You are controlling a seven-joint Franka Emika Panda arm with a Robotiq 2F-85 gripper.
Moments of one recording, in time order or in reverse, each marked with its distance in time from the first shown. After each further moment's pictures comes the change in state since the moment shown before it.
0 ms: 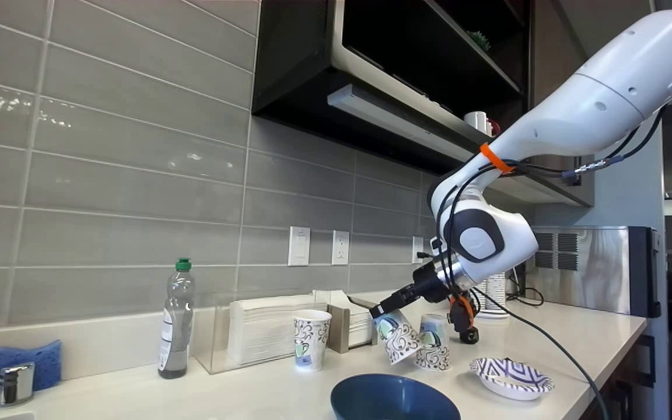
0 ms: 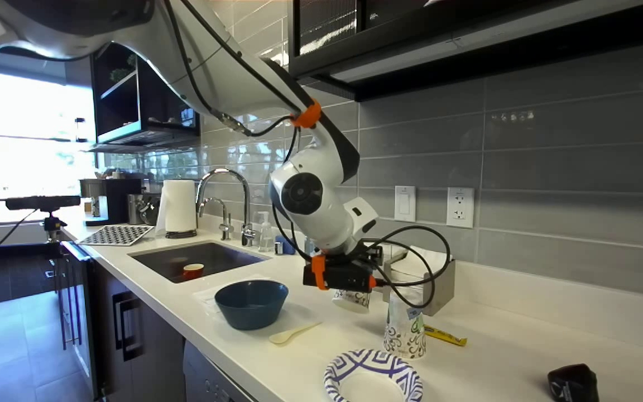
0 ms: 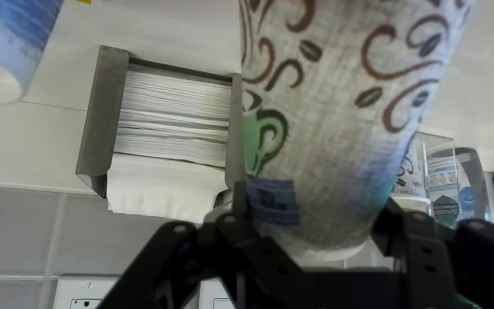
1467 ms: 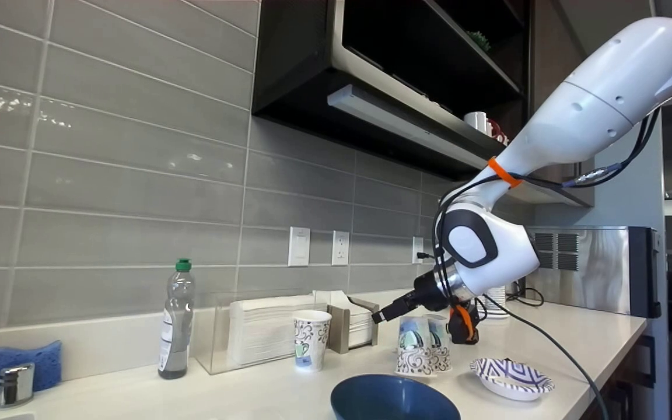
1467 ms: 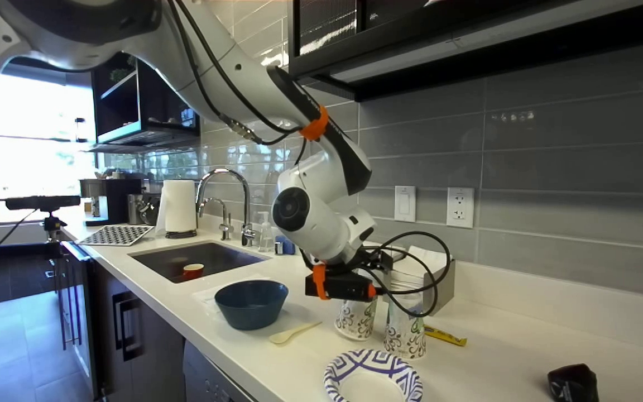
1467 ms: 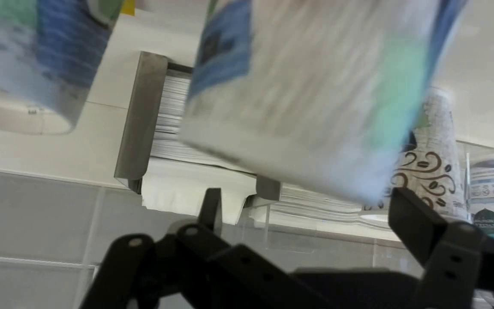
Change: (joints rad) arm 0.165 0.026 -0.197 0.031 0.339 -0.014 -0.318
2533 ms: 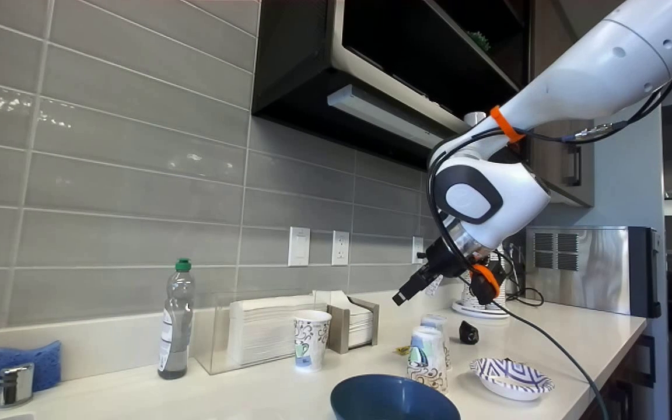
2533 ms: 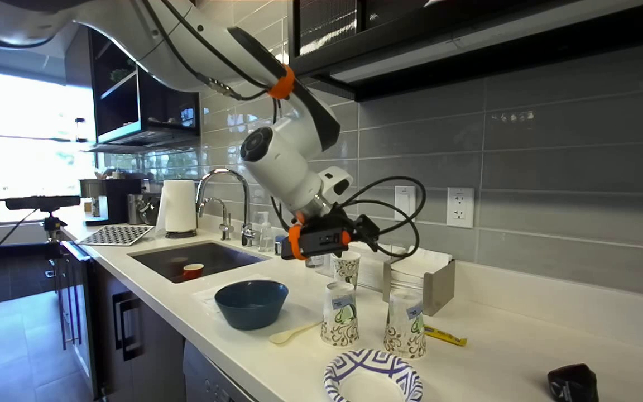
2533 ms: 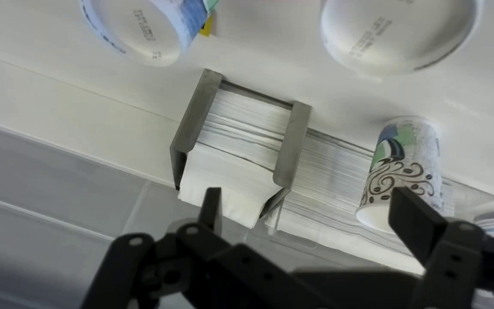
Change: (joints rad) arm 0.136 -0.148 -0.023 -0.009 -0.104 0.410 0.085
